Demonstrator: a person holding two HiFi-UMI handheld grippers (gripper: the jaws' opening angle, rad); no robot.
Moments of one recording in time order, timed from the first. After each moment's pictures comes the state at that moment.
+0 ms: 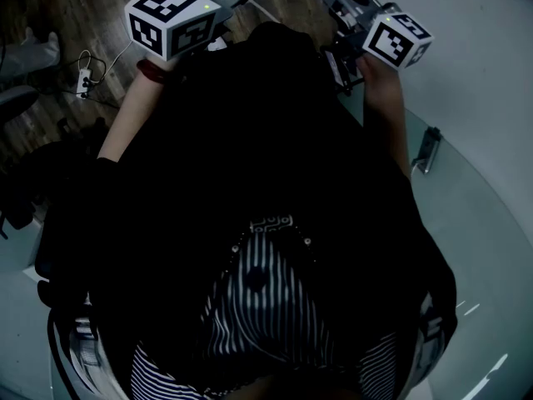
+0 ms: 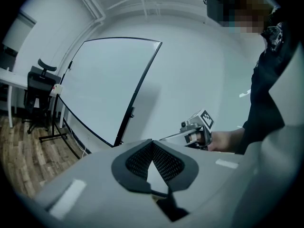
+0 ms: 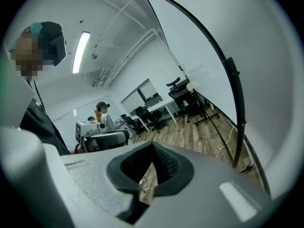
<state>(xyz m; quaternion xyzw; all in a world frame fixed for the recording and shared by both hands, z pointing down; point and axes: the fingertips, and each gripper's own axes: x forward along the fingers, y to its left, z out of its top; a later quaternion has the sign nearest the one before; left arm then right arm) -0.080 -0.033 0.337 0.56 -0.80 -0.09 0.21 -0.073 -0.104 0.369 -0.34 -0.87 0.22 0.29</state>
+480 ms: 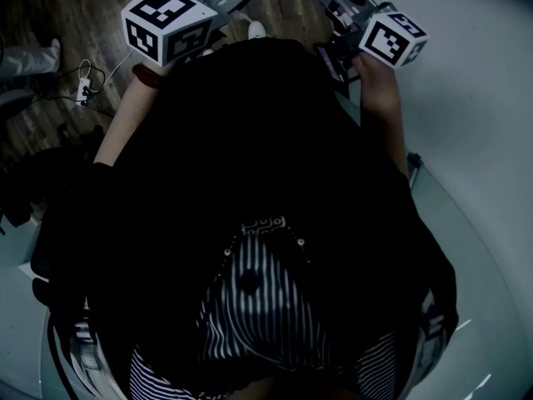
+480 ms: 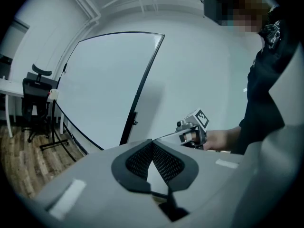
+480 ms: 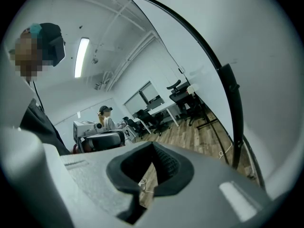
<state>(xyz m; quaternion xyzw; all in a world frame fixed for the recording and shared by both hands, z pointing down) -0.093 -0.036 0.322 0.56 -0.81 -0.07 0.19 -0.100 -0.106 0.363 -0.36 -0.86 0.22 0.27</state>
